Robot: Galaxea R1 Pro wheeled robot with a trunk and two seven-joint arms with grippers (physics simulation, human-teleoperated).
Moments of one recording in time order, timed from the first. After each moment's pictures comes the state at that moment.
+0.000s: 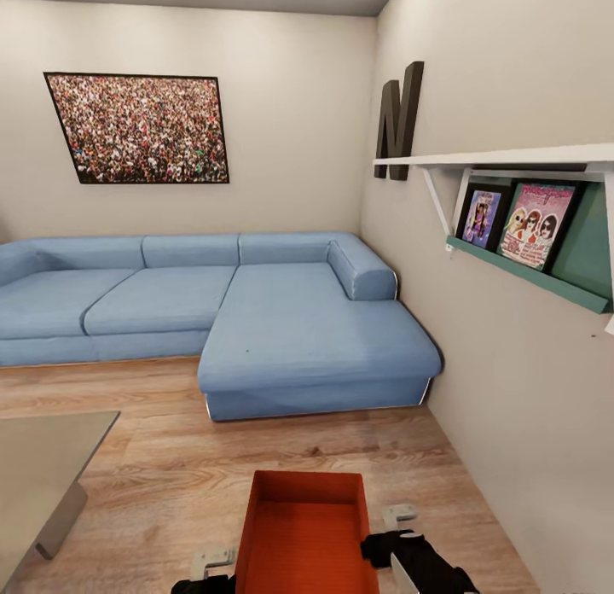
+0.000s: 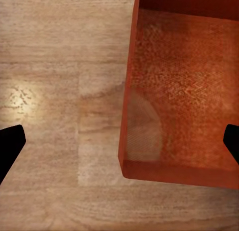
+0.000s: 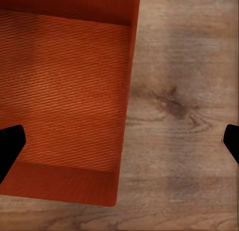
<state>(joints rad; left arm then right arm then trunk) -0.42 -0.04 -0.18 -0.20 0.25 -0.04 0.09 -0.49 0.10 0.03 -0.34 0.08 0.26 -0.06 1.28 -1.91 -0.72</state>
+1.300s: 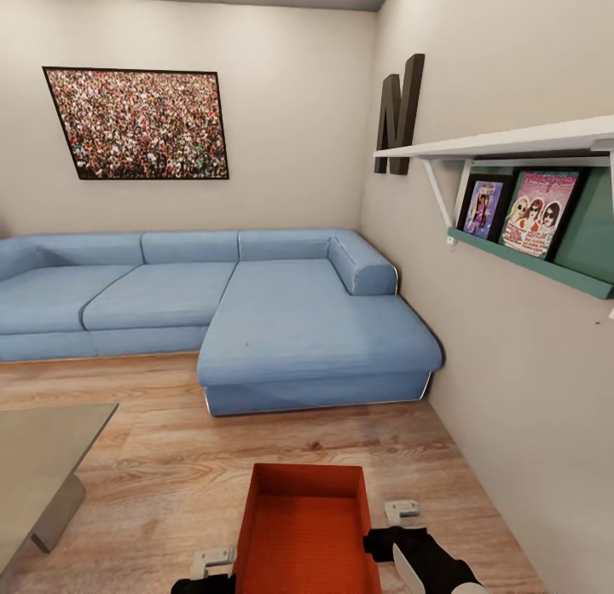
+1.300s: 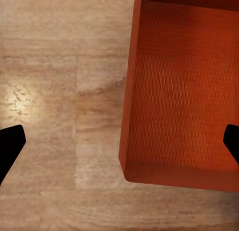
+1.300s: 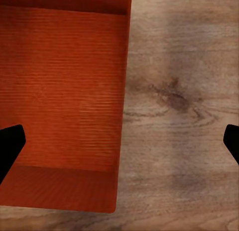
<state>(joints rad) -0.42 -0.04 -0.18 -0.20 0.25 -0.05 0.09 -0.52 0.10 -0.01 -0.33 0.07 0.28 -0.06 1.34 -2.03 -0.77</state>
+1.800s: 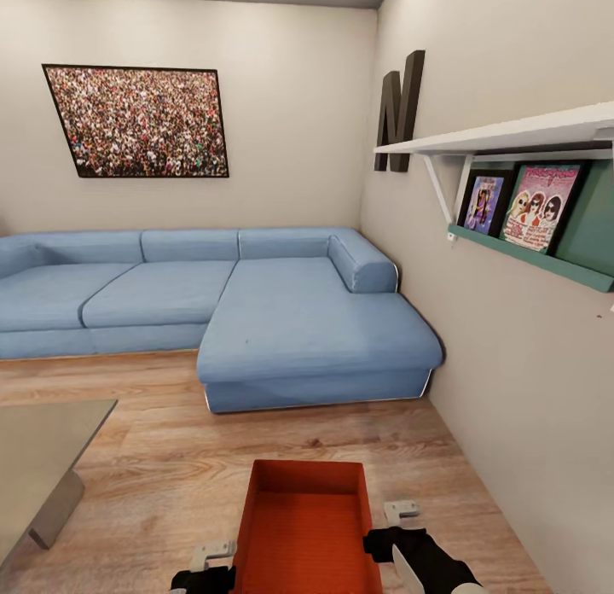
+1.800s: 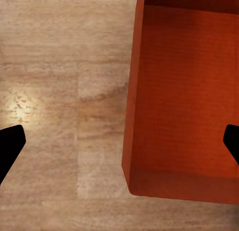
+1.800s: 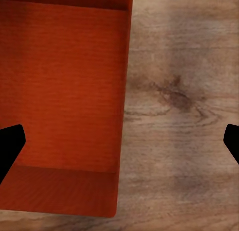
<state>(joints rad) -0.43 -0.04 -0.18 -0.20 0.24 -0.05 0.09 -0.52 0.10 -0.01 -0.32 0.07 0.28 -0.06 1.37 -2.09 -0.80</state>
